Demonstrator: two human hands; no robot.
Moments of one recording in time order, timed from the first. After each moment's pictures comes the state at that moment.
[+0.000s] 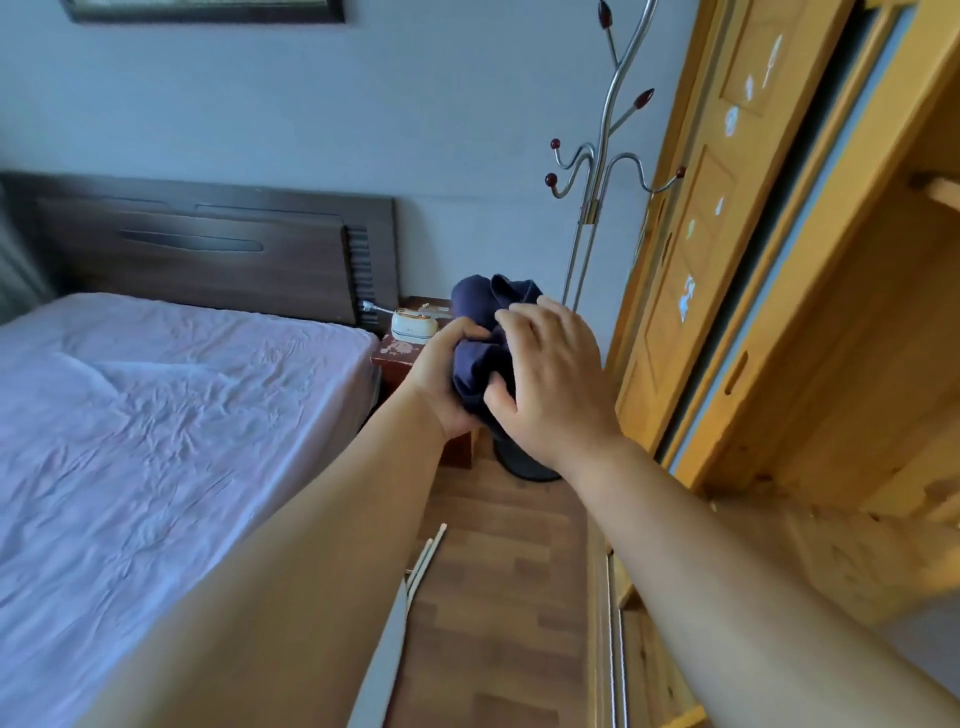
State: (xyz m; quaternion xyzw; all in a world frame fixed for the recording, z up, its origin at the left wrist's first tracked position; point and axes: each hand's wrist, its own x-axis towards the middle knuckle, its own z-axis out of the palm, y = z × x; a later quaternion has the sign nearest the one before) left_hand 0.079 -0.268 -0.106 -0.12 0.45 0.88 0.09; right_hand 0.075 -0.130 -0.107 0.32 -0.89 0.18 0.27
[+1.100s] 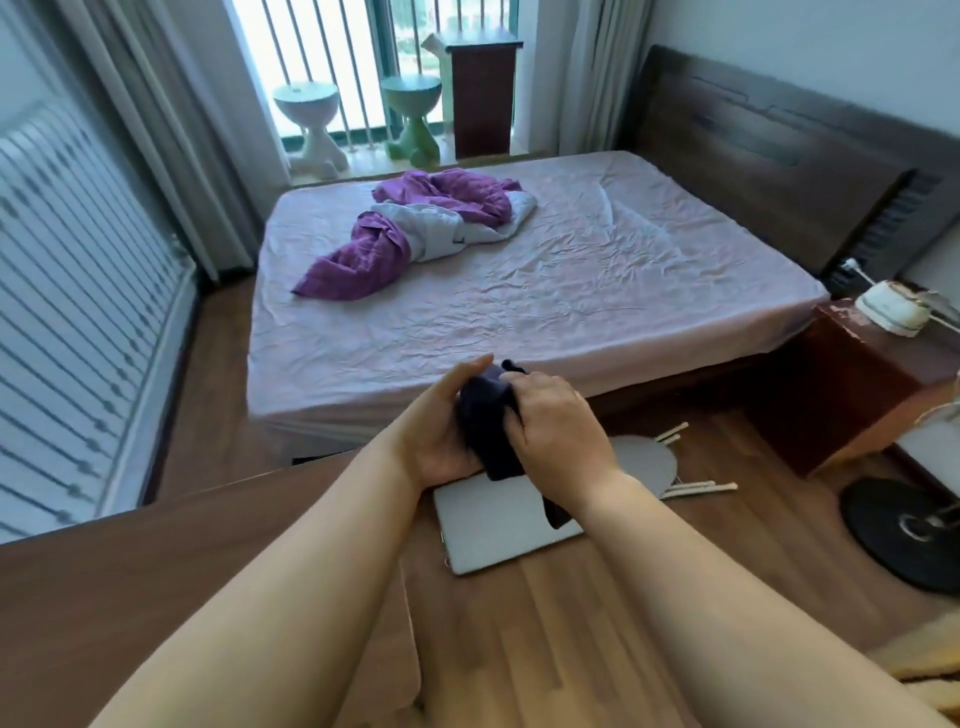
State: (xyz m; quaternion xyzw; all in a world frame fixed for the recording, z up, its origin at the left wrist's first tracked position) left_hand 0.677 -0.220 -0.187 -0.32 0.27 0.88 -0.23; right_hand 0.530 -0.170 -0.196 0.72 -0.65 0.22 -0.07
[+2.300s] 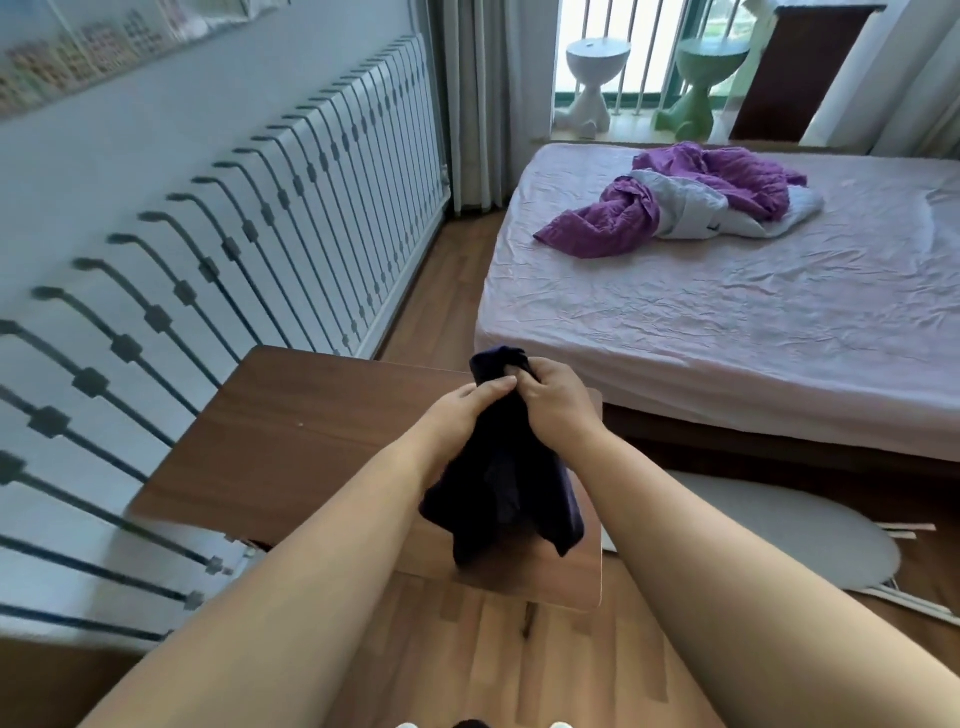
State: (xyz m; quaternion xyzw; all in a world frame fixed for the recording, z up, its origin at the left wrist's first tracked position) left_hand 0.937 -0.084 -0.206 -0.59 0.35 0.60 -0.41; right_hand 0.807 -0.144 -0.214 0.64 -0.49 0.30 -0.51
